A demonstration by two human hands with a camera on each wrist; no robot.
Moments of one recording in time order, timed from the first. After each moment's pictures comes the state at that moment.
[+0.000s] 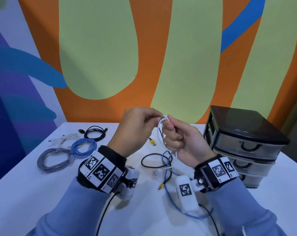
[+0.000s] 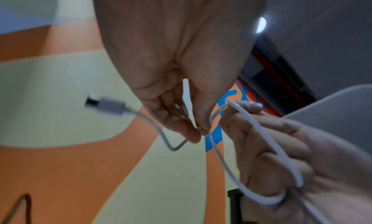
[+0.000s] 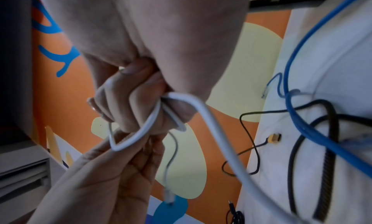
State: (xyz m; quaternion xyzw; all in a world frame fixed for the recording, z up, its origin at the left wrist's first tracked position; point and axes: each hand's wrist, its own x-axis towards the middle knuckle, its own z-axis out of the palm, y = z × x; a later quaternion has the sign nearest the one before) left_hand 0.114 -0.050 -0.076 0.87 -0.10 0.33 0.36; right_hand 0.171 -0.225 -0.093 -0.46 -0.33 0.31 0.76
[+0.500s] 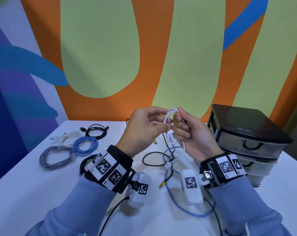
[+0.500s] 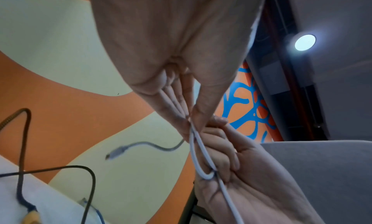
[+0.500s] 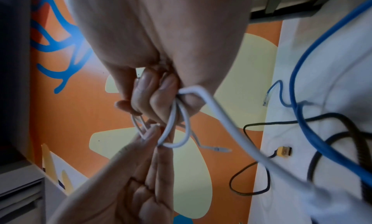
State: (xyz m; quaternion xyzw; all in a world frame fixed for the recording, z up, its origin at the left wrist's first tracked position) left_hand 0.114 -0.071 -0.082 0.75 -0.07 0.19 0.63; right_hand 0.186 -0.230 -0.093 -0.46 -0.27 0.22 0.82
